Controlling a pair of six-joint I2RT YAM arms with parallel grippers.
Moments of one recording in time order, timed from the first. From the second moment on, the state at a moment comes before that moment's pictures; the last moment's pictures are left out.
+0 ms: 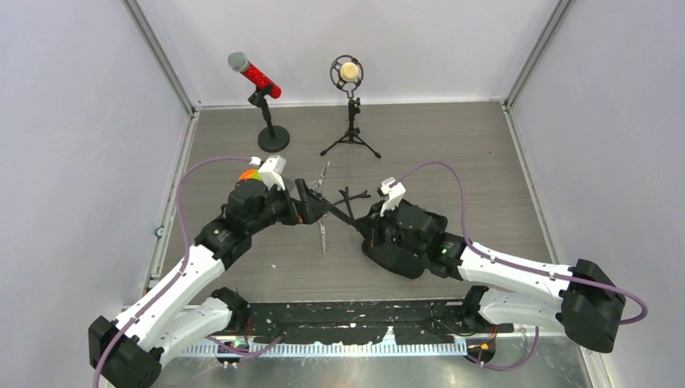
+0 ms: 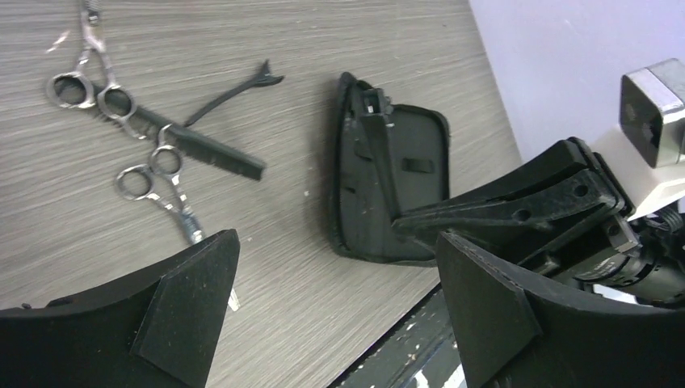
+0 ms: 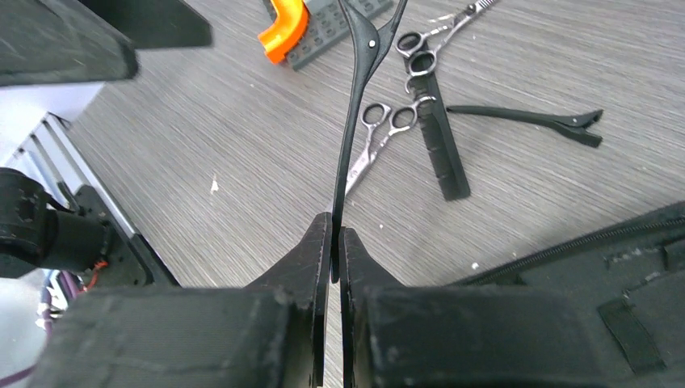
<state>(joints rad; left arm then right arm) -0.54 0.84 0.71 -0.25 0.21 -0.60 0.96 1.06 0.54 0.20 0.12 0.43</state>
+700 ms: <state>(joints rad) -0.79 1.13 0.69 0.06 -0.03 -0.79 1.00 1.10 0.51 0.33 0.16 0.45</state>
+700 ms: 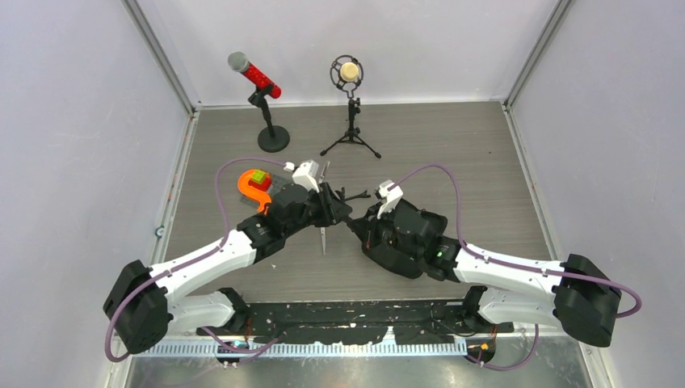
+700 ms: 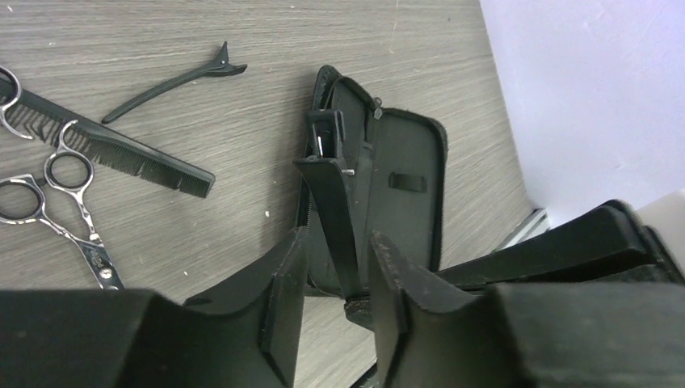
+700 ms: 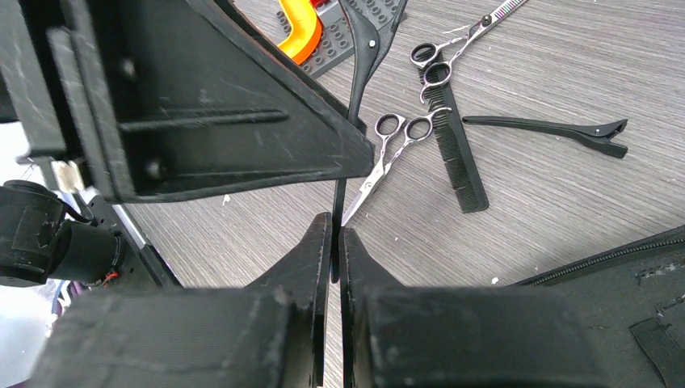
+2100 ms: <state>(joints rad) -0.67 1.07 0.77 0.07 0.79 -0.35 0.56 1.00 0.74 0.20 -0.82 0.38</state>
